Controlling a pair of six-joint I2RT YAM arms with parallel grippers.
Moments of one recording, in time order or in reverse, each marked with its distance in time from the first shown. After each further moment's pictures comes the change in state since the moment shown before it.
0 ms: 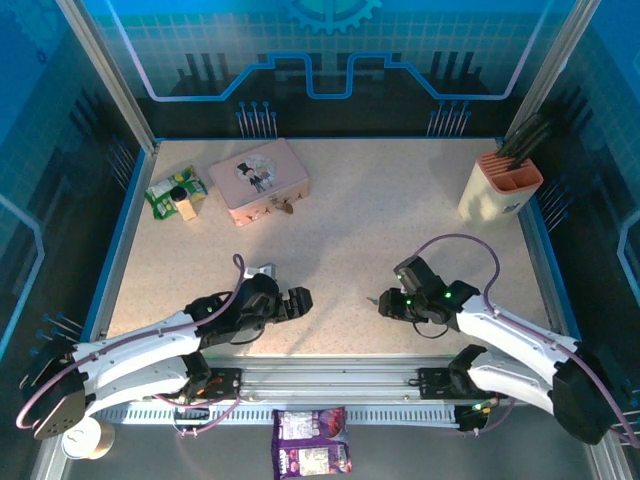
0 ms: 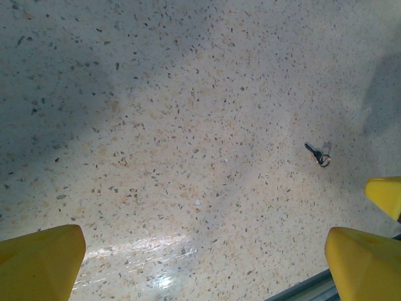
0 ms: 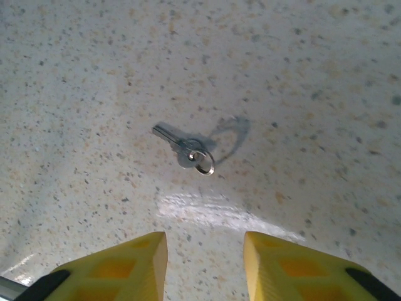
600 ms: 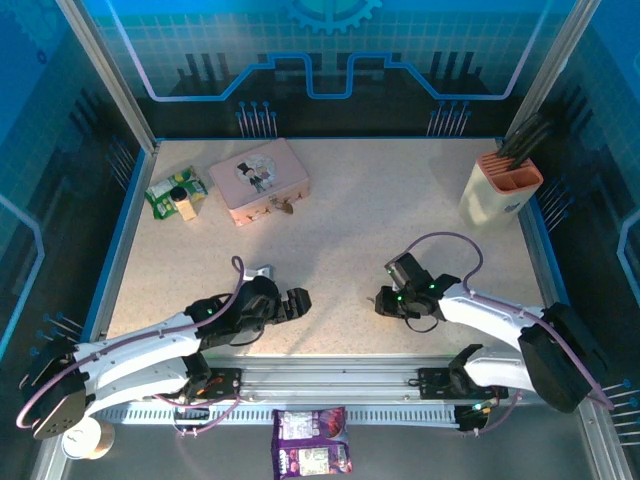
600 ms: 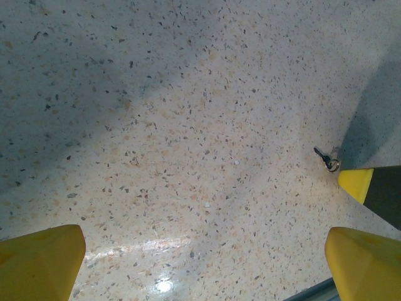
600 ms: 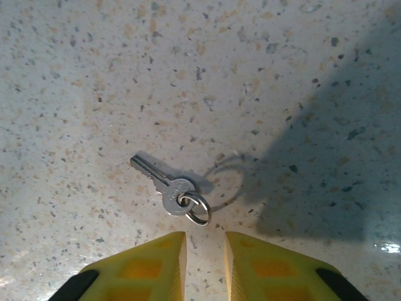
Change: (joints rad) left arm -0.002 0.000 -0.018 0.006 -0.016 -0.015; right arm -0.022 0.204 0.003 0.132 -0.015 -0.047
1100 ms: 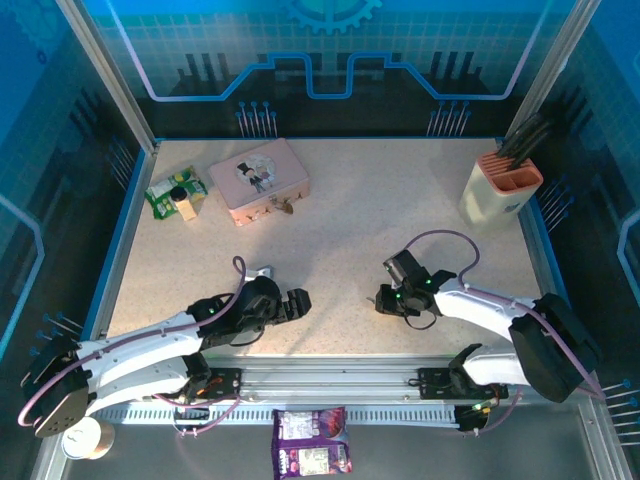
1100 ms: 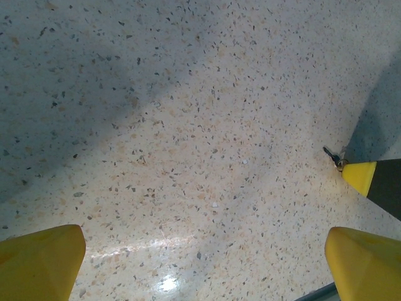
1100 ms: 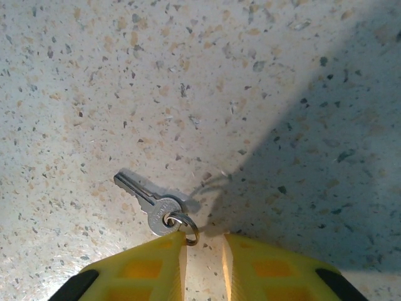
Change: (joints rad) left arm 0.000 0.019 0.000 -0.003 -0.002 0.000; right arm -0.019 0.060 0.028 0.001 0.007 -0.024
